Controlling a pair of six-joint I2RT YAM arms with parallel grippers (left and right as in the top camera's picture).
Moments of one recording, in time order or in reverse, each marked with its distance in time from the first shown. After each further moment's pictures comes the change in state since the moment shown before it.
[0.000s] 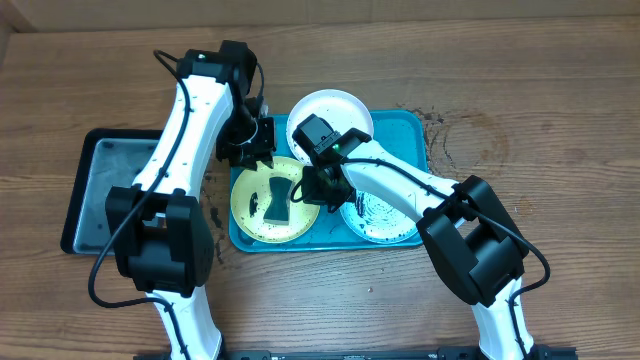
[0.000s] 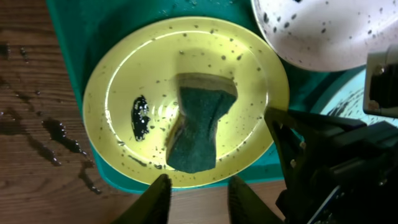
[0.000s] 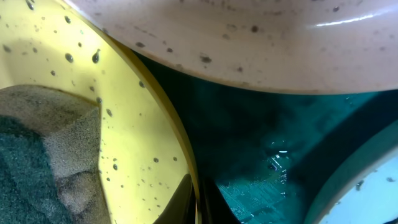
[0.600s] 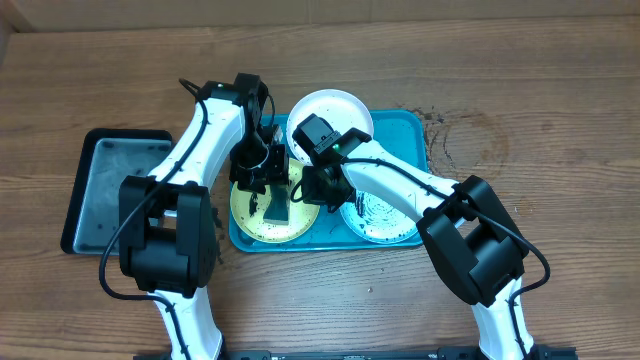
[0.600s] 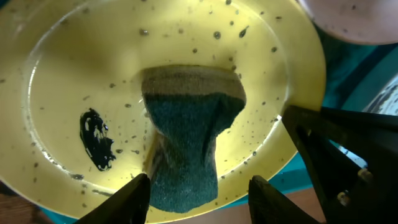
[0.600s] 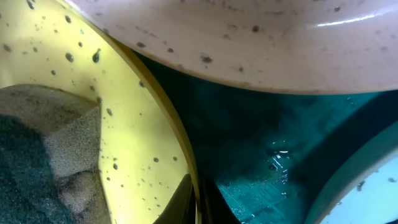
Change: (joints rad) left arm -0.024 0.000 -0.254 0.195 0.066 0.068; right arm 0.000 0.000 0.000 0.000 -0.002 0.001
